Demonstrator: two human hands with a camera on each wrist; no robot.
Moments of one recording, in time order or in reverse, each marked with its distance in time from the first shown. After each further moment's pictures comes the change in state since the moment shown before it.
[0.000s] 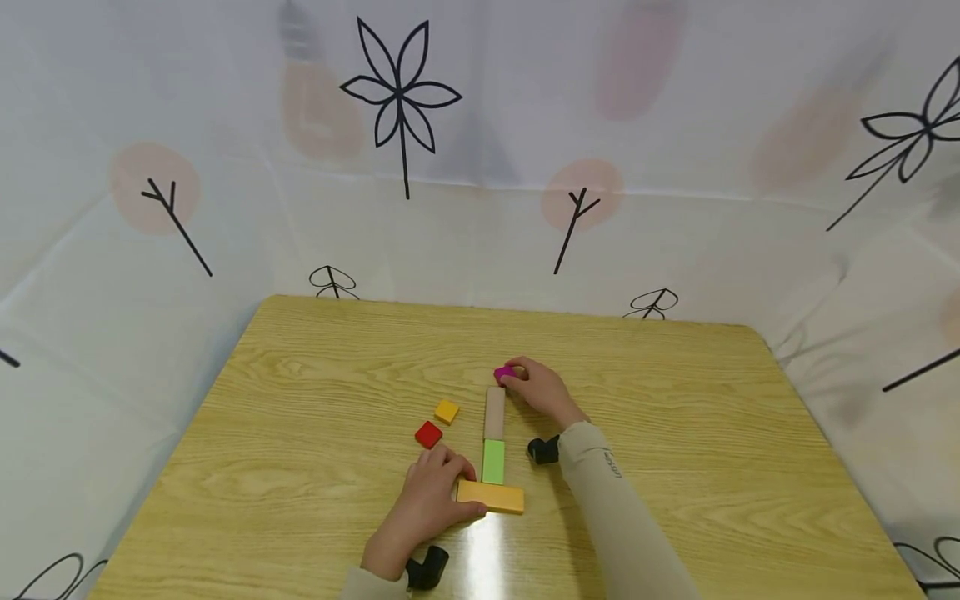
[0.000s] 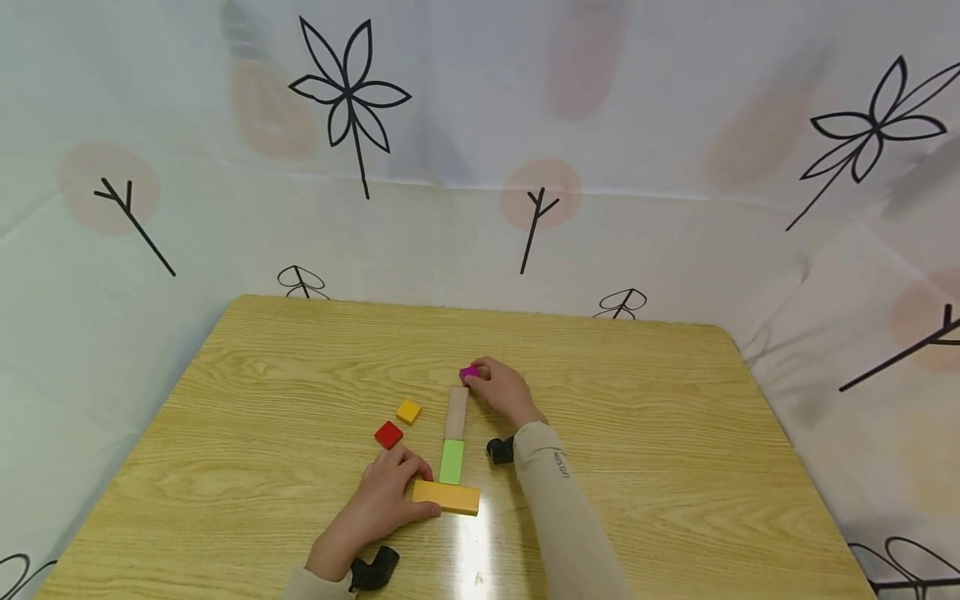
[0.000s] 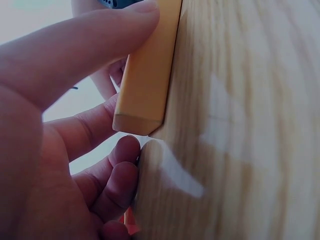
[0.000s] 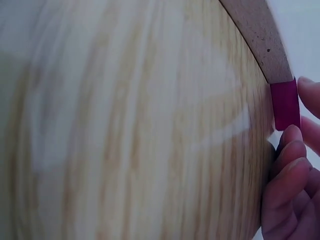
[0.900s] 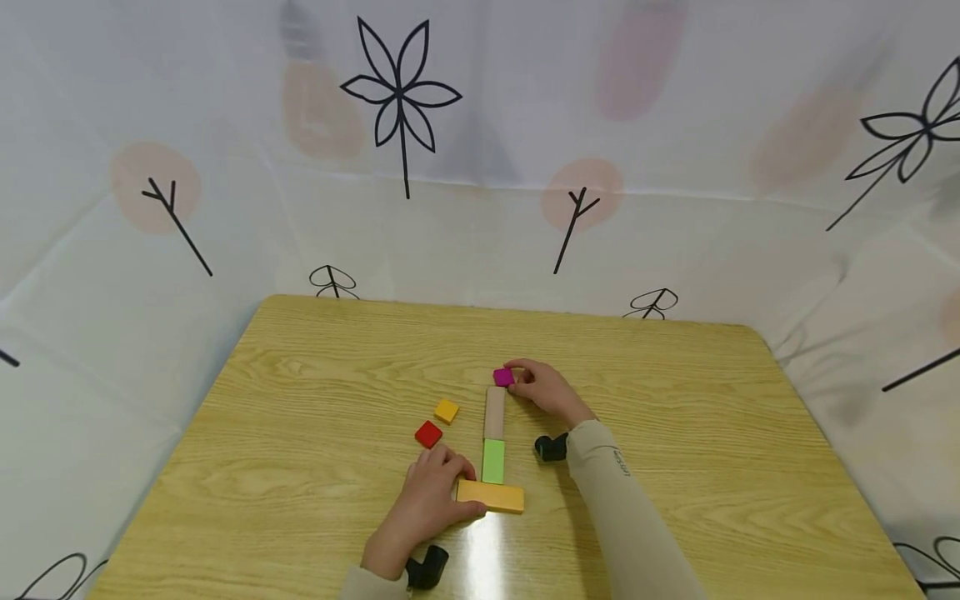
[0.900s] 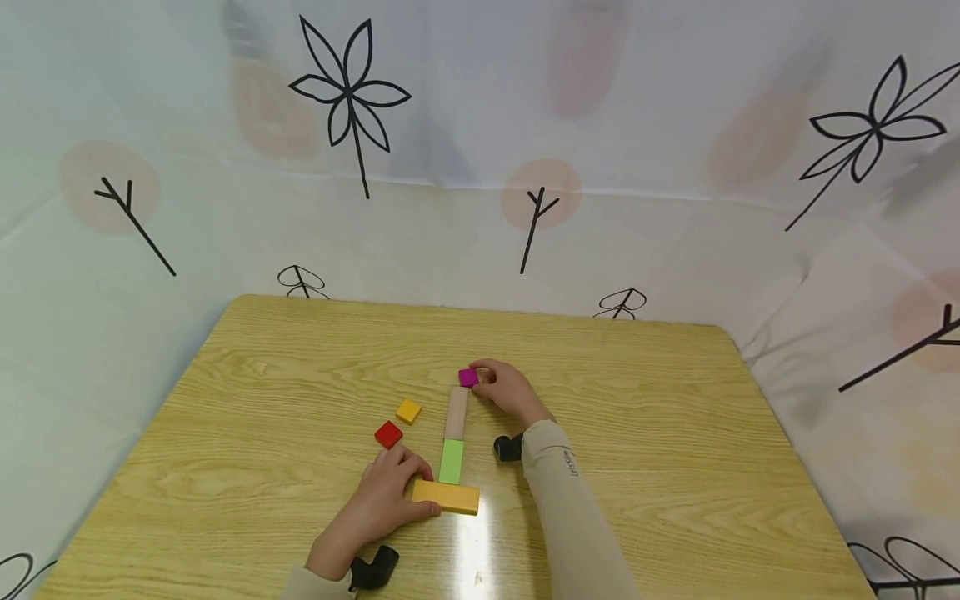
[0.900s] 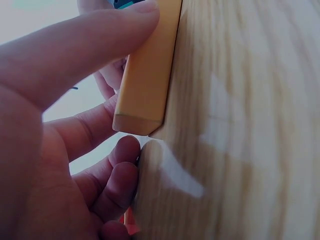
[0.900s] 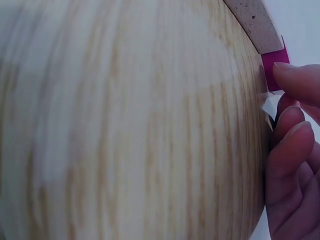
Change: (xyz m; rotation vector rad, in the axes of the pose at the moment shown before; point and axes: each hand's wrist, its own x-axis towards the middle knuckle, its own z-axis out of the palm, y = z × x) left_hand -0.001 -0.001 0.000 0.002 0.014 0.018; right_hand -0.003 0.005 -0.013 0.072 -0.098 -0.133
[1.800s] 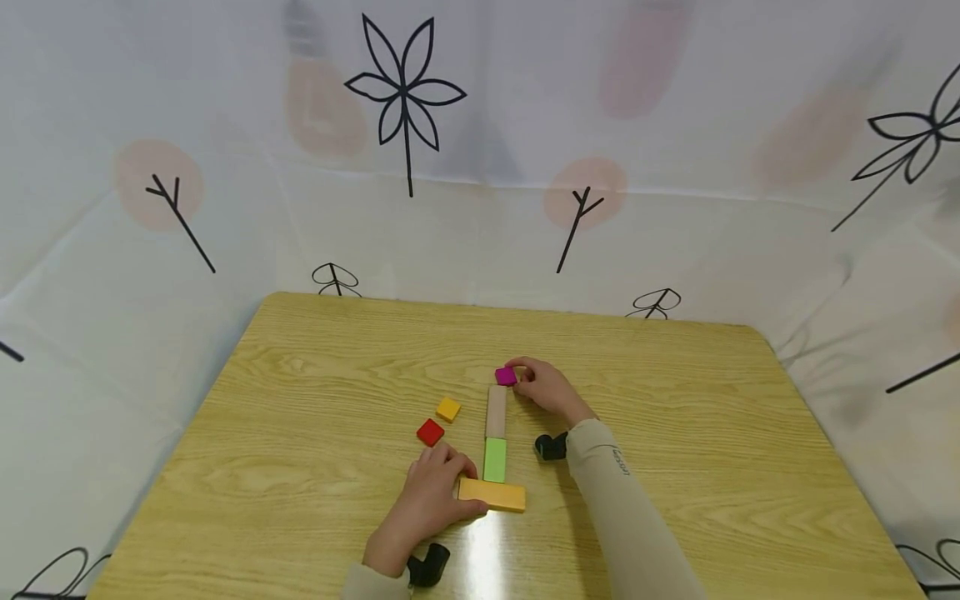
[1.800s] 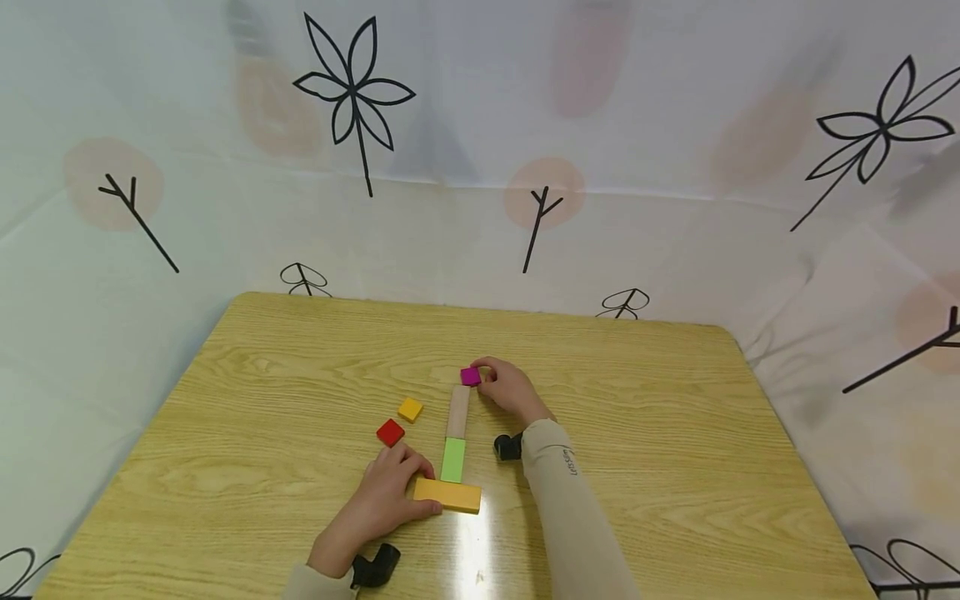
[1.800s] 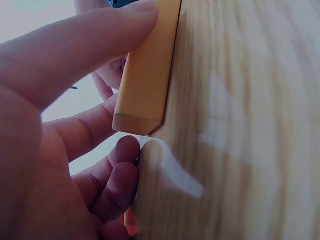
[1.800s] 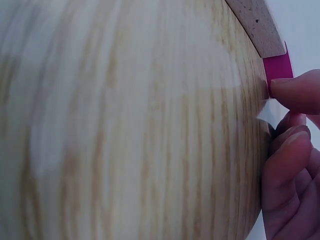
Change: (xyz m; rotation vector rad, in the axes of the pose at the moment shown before) left_hand 0.001 0.000 0.000 0.000 -0.004 -0.018; right_hand -0.001 -0.007 0.000 0.005 0.003 0.045
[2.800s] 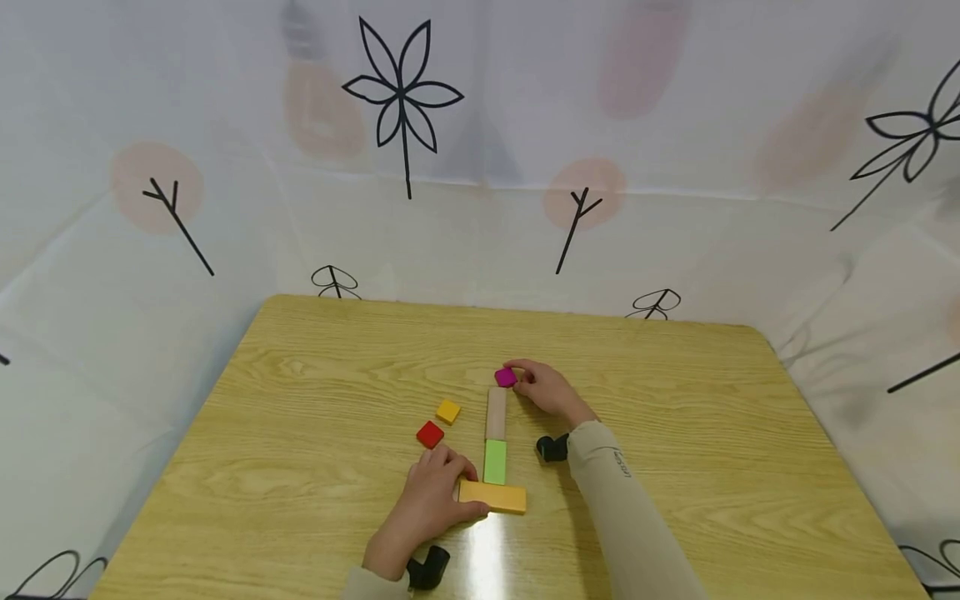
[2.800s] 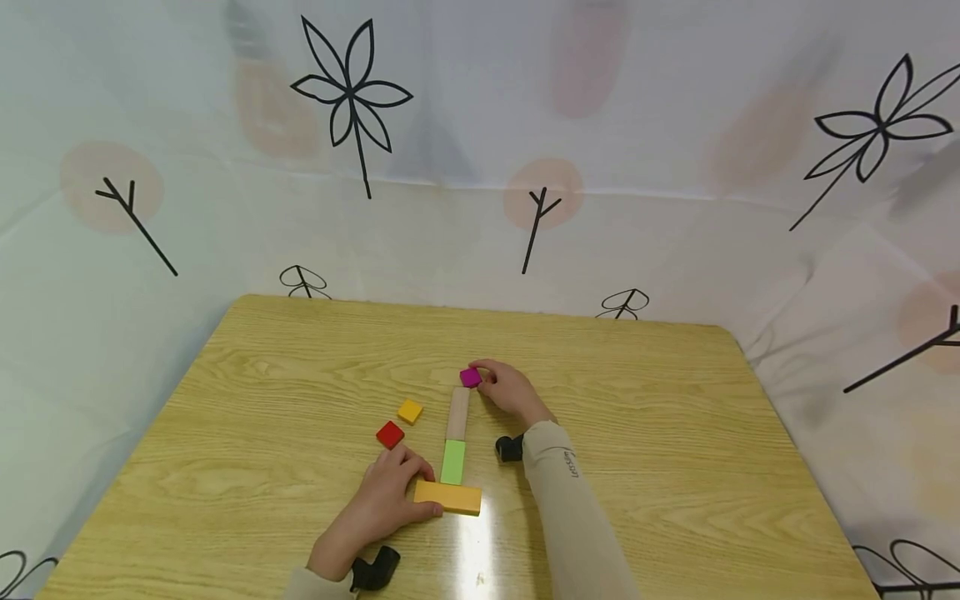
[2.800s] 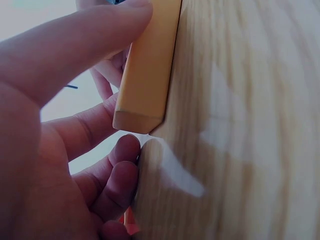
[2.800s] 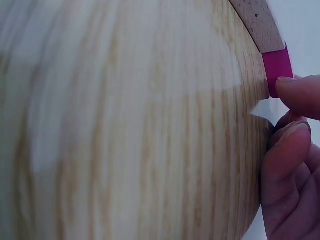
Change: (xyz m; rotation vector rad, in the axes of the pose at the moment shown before) left_hand -0.001 0.000 0.001 0.001 0.012 0.013; right_hand 0.004 0.009 0.001 -0.058 -0.020 -0.030
